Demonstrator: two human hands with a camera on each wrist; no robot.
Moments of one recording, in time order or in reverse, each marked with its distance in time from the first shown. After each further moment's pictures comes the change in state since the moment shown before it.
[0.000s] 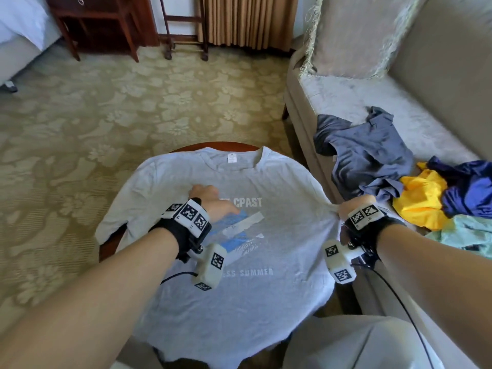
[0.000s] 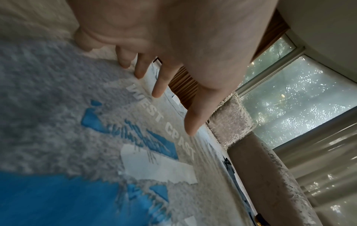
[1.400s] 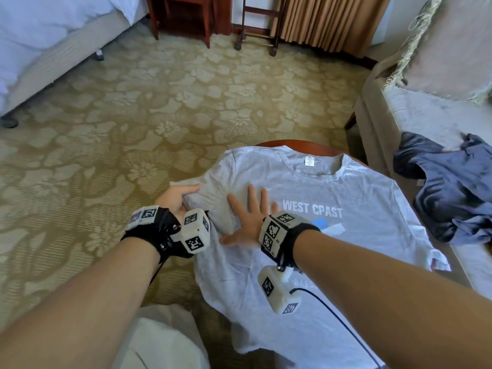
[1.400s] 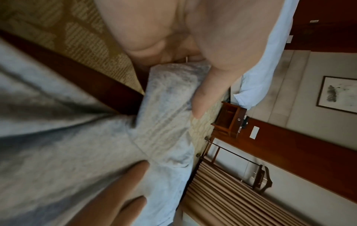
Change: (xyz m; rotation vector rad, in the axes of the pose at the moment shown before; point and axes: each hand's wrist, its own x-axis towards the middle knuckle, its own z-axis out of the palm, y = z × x) left_hand -0.027 -0.217 -0.105 -1.379 -0.010 -0.299; right_hand -0.172 -0.246 0.195 -0.558 -0.356 -0.855
